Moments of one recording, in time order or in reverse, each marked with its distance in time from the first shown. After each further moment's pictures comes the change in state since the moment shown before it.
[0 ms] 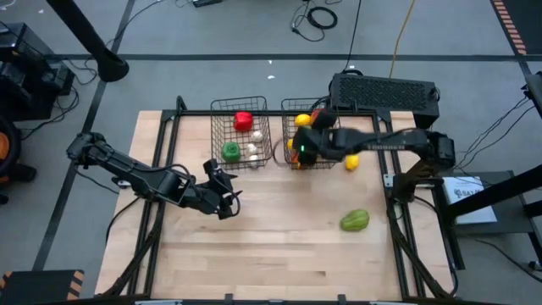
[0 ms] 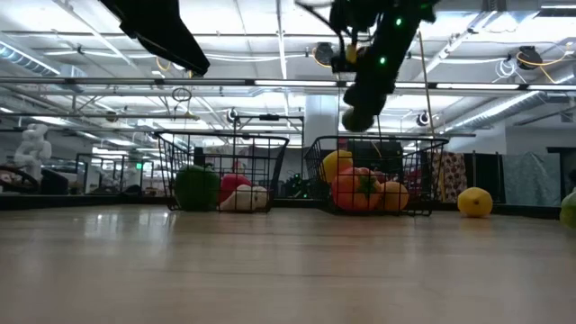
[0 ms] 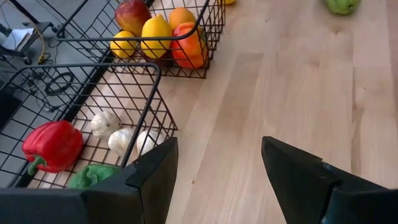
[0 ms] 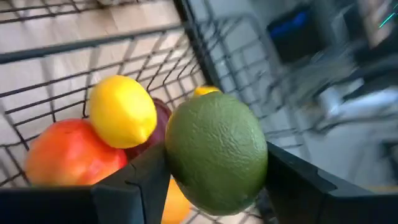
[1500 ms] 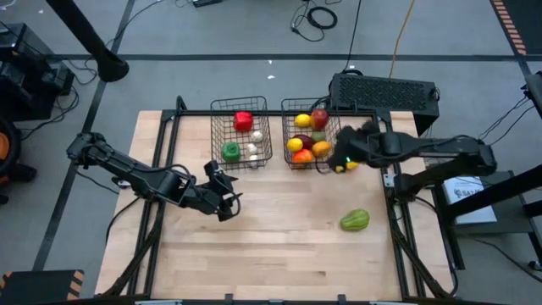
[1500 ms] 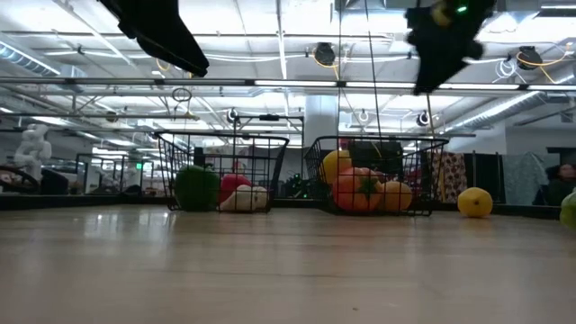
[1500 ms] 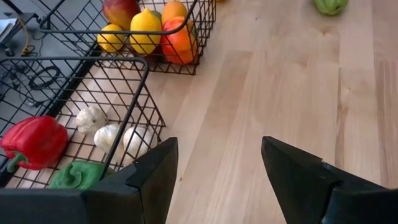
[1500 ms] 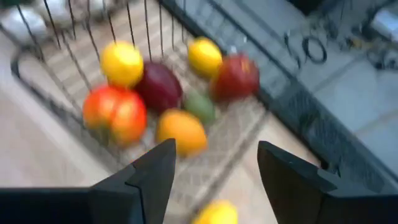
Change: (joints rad) left arm 0.000 0.004 0.000 0.006 0.042 -0.029; right arm 0.116 -0.423 -0.153 -0.316 -0.058 0.548
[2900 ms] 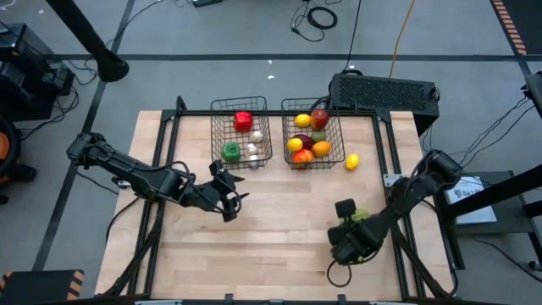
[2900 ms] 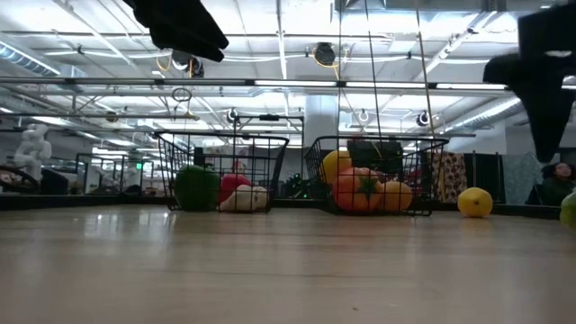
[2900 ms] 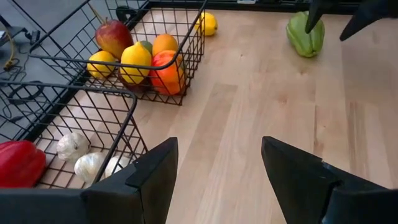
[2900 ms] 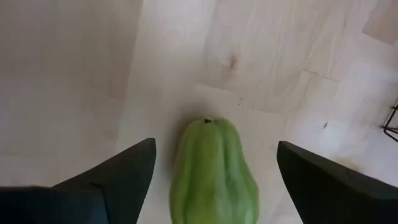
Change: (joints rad) left arm 0.016 0.004 0.000 0.153 0.021 0.037; right arm 0.752 0.488 -0.002 -0.086 -0.425 -0.090
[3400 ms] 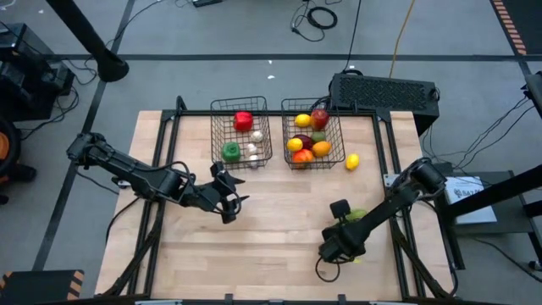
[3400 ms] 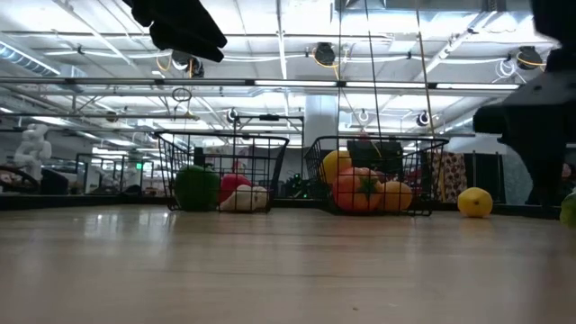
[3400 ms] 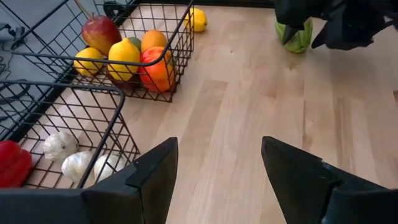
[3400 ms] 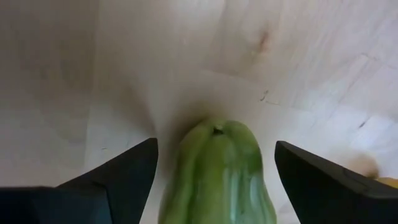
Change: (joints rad) left arm -0.001 0.000 0.000 0.000 0.042 0.000; right arm -0.068 0.176 0.000 -0.013 -0.076 -0.095
